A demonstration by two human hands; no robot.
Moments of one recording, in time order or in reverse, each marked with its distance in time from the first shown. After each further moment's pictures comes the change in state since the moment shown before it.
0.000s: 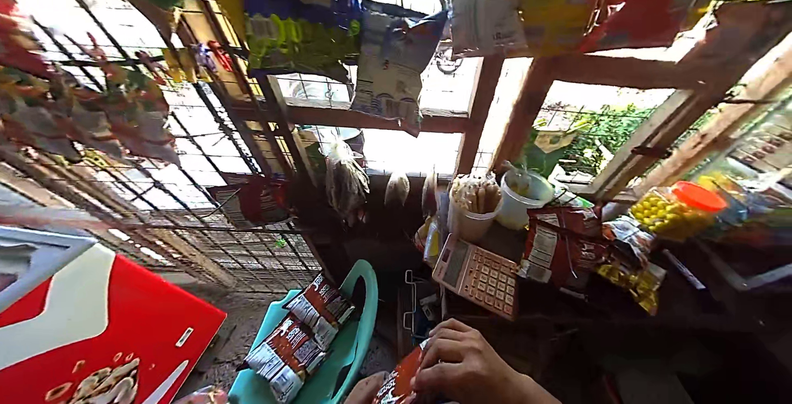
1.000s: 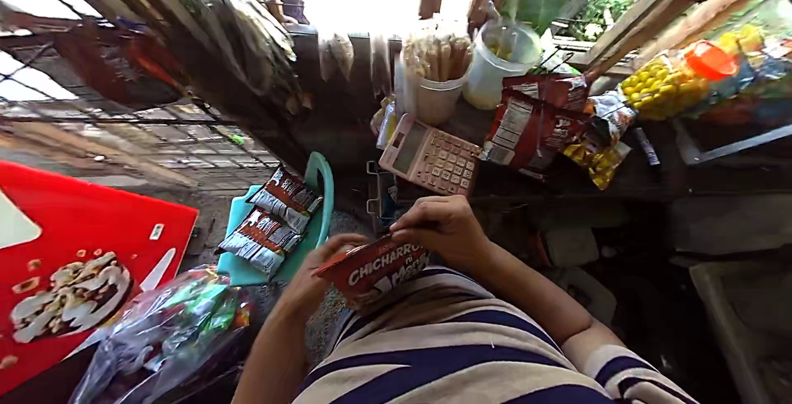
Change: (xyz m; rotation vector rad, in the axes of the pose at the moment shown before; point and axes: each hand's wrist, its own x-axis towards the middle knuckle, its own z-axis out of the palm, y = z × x) left_hand 0.022 -0.011 0.011 0.379 0.011 0.360; right_hand -0.020 -0.001 -0.041 0.456 0.214 0.434
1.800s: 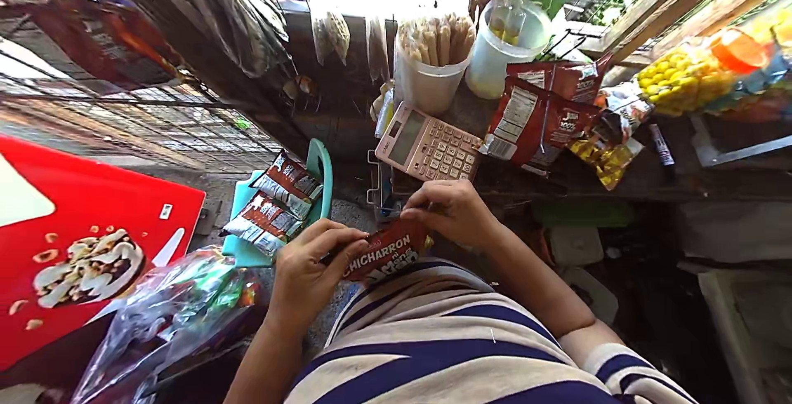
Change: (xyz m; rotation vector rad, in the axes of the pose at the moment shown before) left_hand 0.003 0.050 0.036 0.641 0.170 0.511; right_hand -0.001 0.015 -0.035 -0.176 -0.153 0.032
